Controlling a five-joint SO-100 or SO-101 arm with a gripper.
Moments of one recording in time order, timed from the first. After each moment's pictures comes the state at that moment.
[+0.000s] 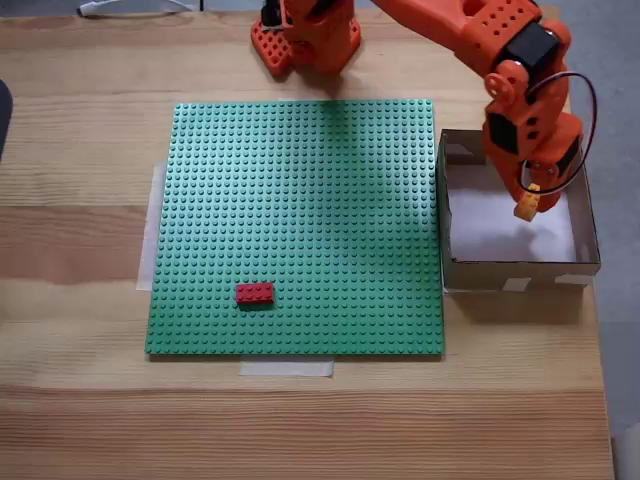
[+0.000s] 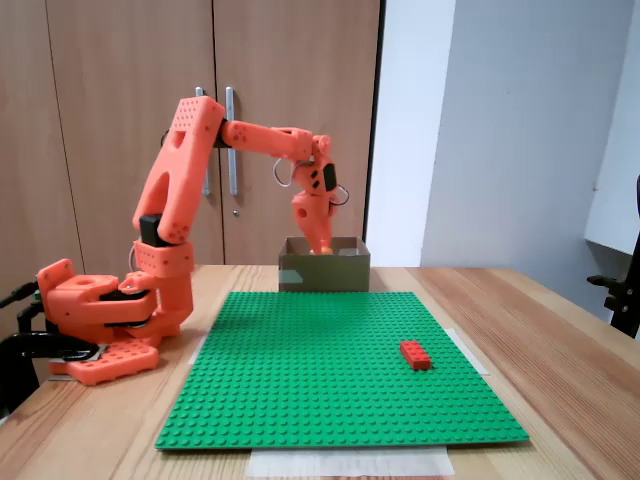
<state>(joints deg) -48.3 64.1 67.1 70.1 -8.5</state>
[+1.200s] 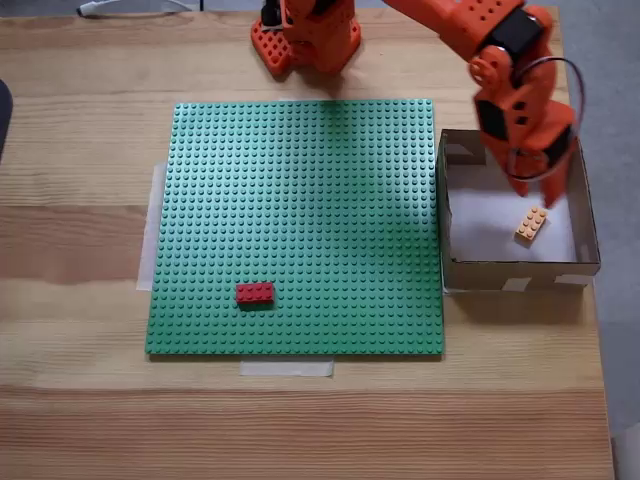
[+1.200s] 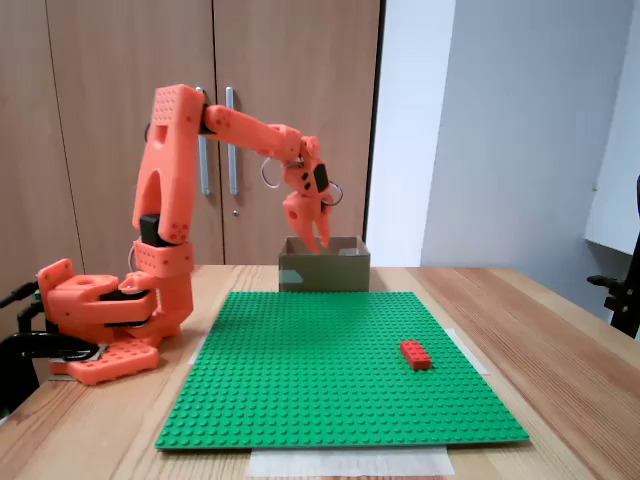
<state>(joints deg) -48.4 80.5 86.6 57.4 -0.8</state>
